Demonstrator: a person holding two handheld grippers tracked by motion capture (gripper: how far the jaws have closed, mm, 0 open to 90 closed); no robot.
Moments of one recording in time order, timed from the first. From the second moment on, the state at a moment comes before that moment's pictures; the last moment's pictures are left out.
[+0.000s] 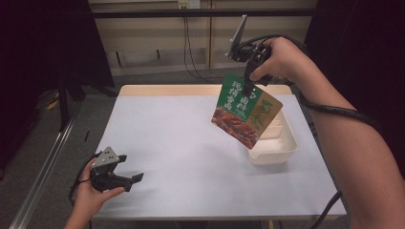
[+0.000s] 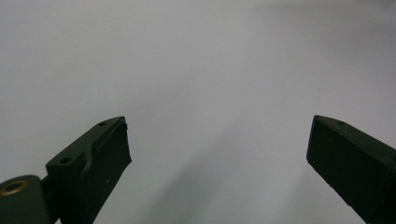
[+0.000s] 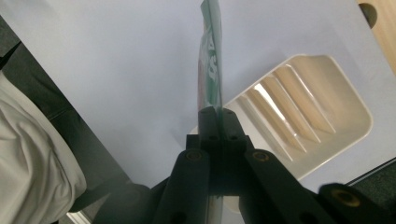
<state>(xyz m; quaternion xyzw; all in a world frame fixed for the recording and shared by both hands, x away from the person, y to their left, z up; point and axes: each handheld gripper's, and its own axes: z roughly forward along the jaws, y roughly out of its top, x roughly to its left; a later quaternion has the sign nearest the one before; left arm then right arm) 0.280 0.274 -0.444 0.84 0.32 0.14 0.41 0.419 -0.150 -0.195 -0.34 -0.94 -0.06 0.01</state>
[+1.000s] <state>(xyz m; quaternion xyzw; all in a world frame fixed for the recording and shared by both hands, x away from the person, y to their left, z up) 0.280 0.275 -0.446 0.84 0.33 0.14 0.41 0.410 -0.196 -0.191 -0.36 -0.93 -0.04 0.01</state>
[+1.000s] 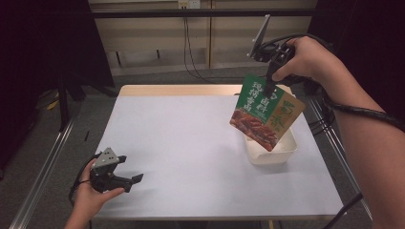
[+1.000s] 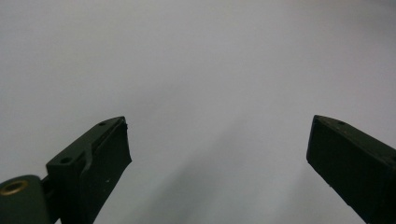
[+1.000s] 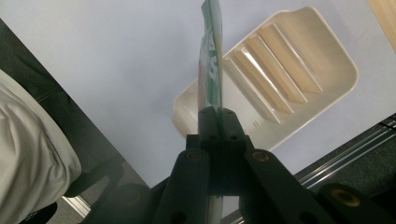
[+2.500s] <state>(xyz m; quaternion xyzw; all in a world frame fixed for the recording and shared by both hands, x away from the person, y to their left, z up) 0.279 0.274 -0.445 0.84 0.33 0.14 0.41 0.398 -0.237 -0.205 -0.39 -0.92 -0.03 0.01</state>
